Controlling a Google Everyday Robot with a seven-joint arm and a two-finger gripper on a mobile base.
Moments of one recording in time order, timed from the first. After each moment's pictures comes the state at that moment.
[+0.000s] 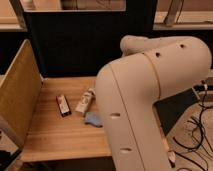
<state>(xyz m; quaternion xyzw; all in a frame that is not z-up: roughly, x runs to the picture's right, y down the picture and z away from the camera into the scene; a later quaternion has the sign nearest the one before) 0.101 -0.062 0.839 -0.25 0.08 0.52 0.81</state>
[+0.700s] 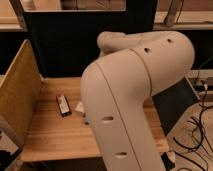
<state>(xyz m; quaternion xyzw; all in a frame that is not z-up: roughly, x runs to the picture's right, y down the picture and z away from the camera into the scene) -0.042 -0.044 0.821 -0.32 0.02 0.37 0.87</state>
